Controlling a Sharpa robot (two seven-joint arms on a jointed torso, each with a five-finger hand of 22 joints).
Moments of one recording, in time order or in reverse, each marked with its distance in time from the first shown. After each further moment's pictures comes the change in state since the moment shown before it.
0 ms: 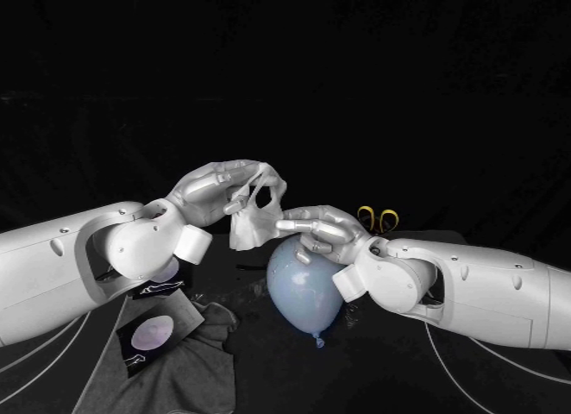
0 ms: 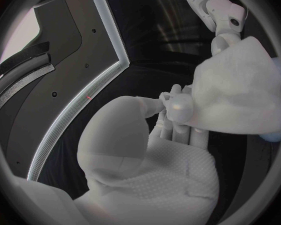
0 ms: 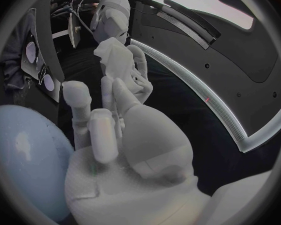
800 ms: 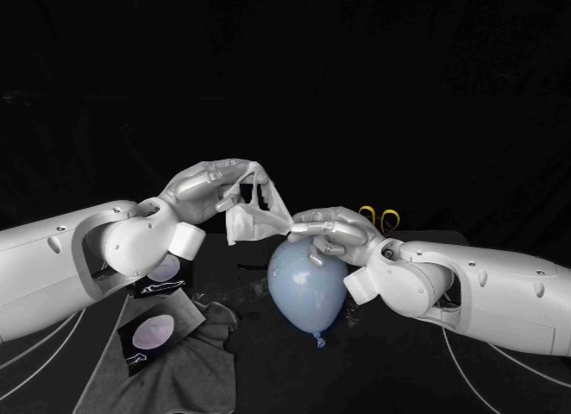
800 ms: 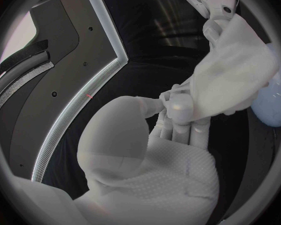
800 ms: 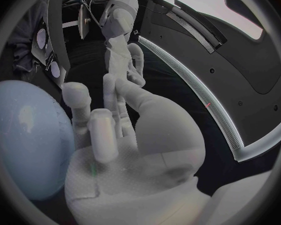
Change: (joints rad) left arm -0.003 -0.008 -0.002 -0.042 -0.003 -0.001 0.004; left_hand 0.000 0.000 0.000 0.000 -0.001 0.000 0.000 -0.001 0.000 0.000 0.000 0.000 0.000 0.002 -0.002 0.004 0.001 0.009 0.000 0.000 0.000 0.002; right arm 0.000 -0.059 -0.003 0.045 -0.056 -0.086 -0.022; right_hand -0.233 -0.222 0.579 0.008 -0.007 -0.013 0.001 0.041 0.138 0.046 -0.035 -0.011 0.101 0.002 -0.002 -0.004 -0.010 -0.007 -0.004 -0.003 0.016 0.000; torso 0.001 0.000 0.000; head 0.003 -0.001
